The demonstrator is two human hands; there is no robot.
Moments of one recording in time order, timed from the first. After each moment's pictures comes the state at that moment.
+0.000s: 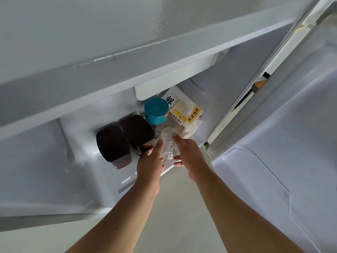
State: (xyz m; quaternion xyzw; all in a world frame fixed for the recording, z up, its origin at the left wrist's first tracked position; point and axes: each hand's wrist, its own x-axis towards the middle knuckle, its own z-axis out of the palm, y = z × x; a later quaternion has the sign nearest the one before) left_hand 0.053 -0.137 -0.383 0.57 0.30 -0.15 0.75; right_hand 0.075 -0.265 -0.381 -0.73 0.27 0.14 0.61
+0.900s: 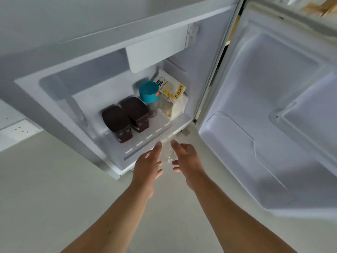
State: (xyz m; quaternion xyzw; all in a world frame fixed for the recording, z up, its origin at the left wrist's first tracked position) left_hand -0.071 -0.114 -0.359 0.64 0.25 -0.18 0.71; right_hand -0.077 -0.252 -0.360 -0.73 0.28 0.07 0.62
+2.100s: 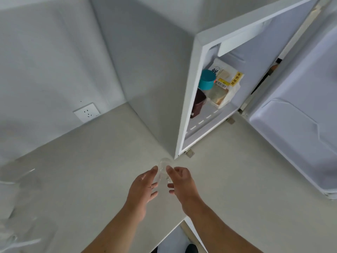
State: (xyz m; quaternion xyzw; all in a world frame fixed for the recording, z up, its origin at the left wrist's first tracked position) left_hand -0.161 0.133 -0.409 0.62 0.29 -0.23 0.70; right_hand -0.170 -0.018 -0.411 -0.68 0.30 0.16 0.65
